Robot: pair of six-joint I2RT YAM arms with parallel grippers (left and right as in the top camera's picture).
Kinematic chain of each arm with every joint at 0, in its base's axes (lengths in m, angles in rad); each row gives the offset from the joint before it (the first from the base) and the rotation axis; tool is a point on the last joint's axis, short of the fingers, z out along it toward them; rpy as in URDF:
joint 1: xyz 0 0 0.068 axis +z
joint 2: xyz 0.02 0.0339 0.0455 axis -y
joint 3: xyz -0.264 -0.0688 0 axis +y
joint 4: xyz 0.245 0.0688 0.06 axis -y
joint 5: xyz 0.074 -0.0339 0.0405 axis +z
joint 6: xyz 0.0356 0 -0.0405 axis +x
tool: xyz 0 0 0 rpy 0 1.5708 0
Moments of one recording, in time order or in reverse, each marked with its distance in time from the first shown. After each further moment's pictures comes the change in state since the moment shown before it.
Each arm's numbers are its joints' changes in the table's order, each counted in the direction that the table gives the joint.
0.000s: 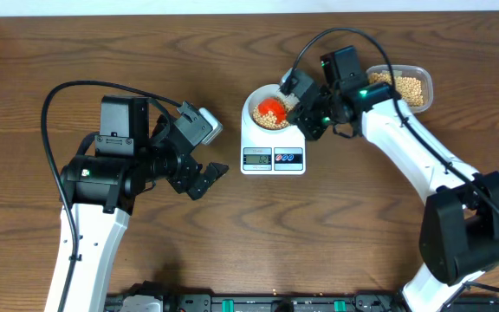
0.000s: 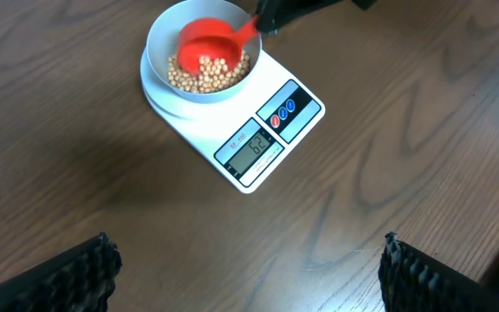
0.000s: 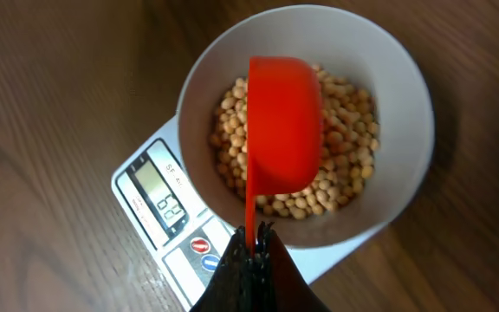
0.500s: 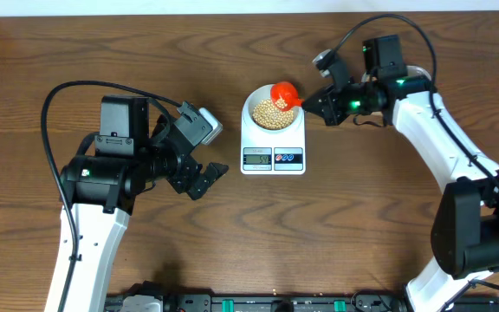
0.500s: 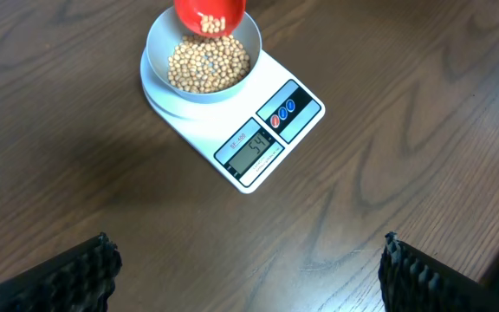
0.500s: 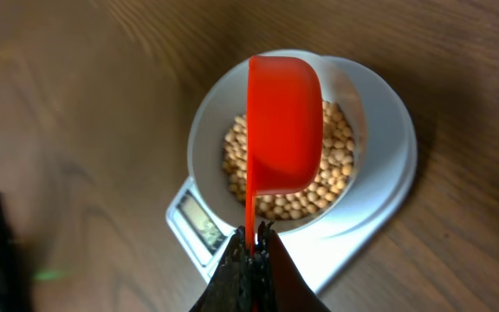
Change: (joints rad) left arm 0.000 0.000 0.000 0.000 0.000 0.000; right arm -0.162 -0.002 0.000 0.034 0.298 0.172
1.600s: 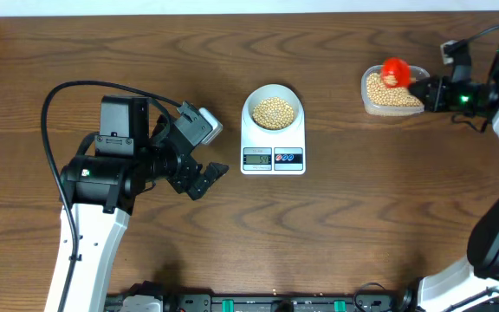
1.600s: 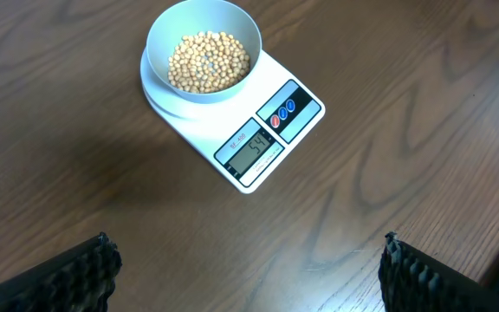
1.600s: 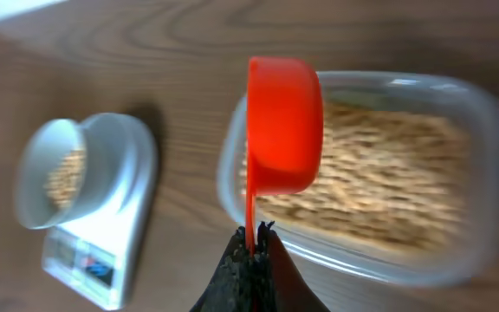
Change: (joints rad) left arm 0.000 0.000 0.000 0.000 0.000 0.000; right arm -0.502 0.048 0.002 -0.063 -0.055 -0.009
